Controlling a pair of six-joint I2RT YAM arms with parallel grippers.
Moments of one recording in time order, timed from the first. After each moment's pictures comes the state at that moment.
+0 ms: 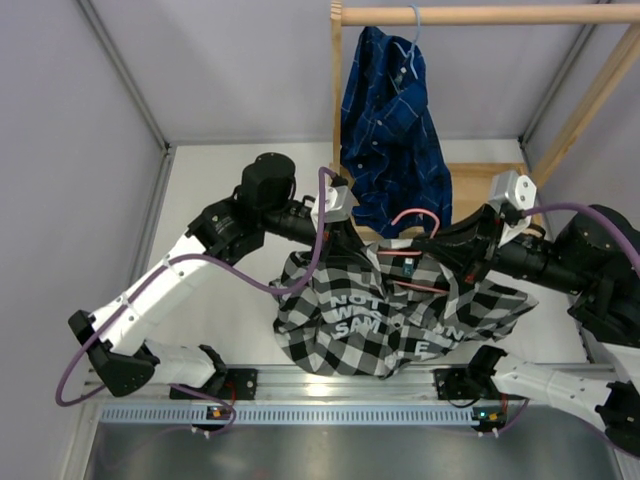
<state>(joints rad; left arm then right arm) -0.83 1.31 1.51 -0.48 1.00 0.20 0.87 0.81 1.50 -0.70 -0.31 -0.02</state>
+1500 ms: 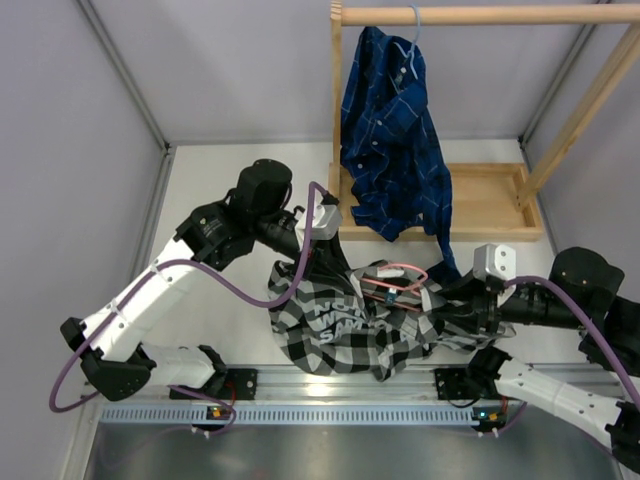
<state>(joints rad) -0.83 1.28 1.54 -0.73 1.15 0.33 0.87 0.58 1.27 -0.96 -0.46 -0.18</state>
